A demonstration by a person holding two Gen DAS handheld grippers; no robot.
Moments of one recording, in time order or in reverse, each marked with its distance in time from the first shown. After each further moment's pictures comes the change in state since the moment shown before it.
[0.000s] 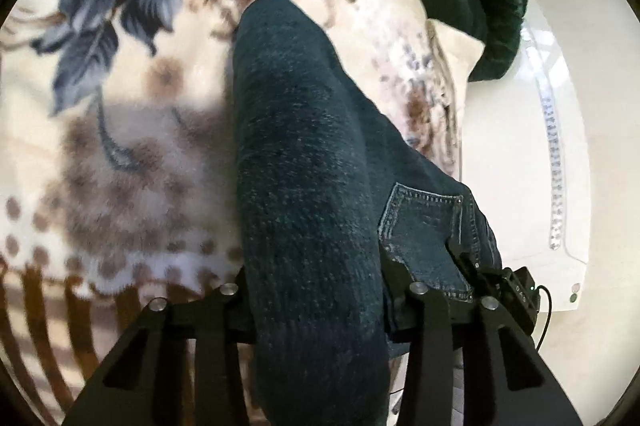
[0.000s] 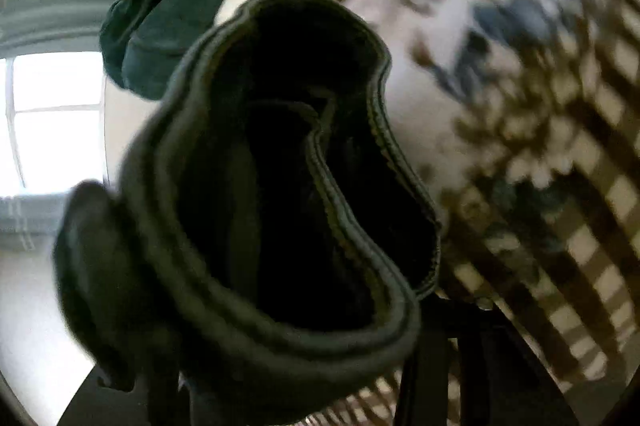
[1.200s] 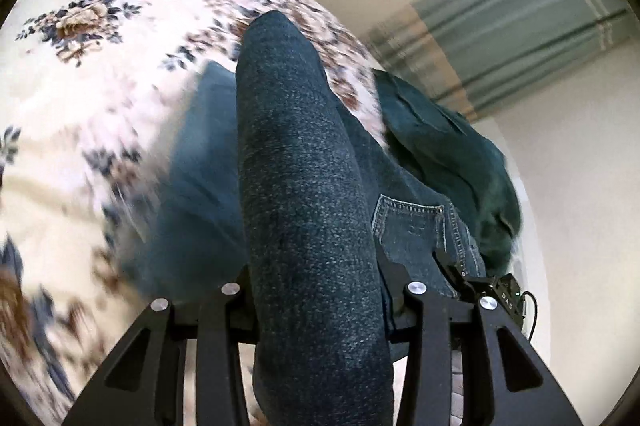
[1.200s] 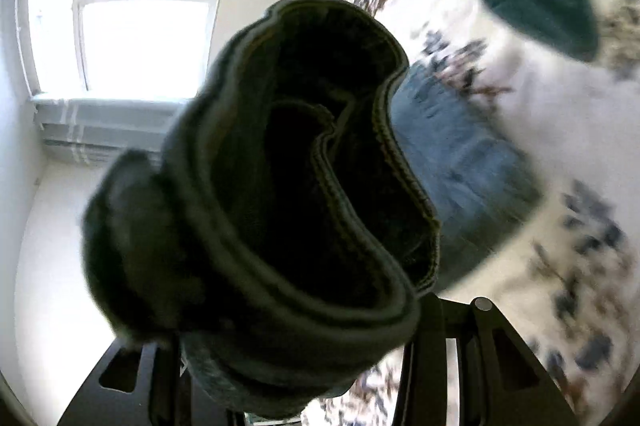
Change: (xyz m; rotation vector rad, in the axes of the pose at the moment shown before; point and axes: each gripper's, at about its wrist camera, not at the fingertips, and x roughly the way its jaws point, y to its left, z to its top) left arm -0.372 0.150 0.518 0.042 -0.455 0.034; right arm 0.458 0.587 -0.017 -0.261 0.190 0.340
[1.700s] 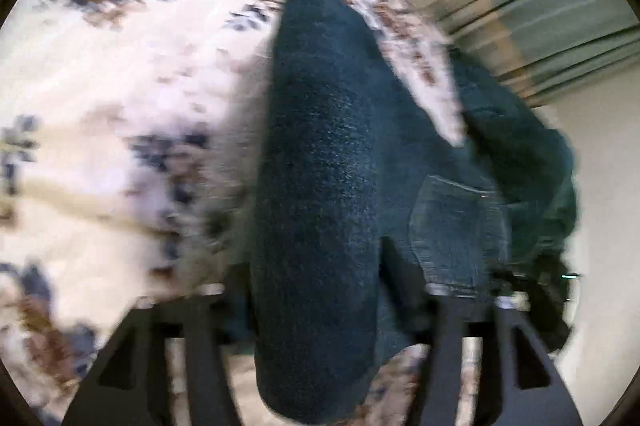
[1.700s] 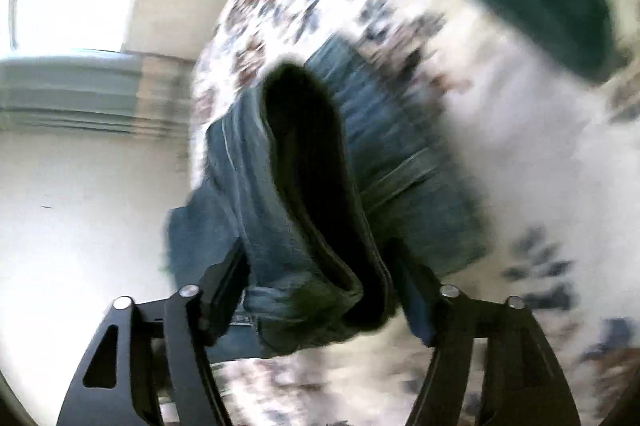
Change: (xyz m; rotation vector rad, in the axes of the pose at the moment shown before) left arm 0.028 0.058 0.006 -0.027 0.129 0.256; right arm 0.047 -0.035 0.061 -0.073 0.138 -0.368
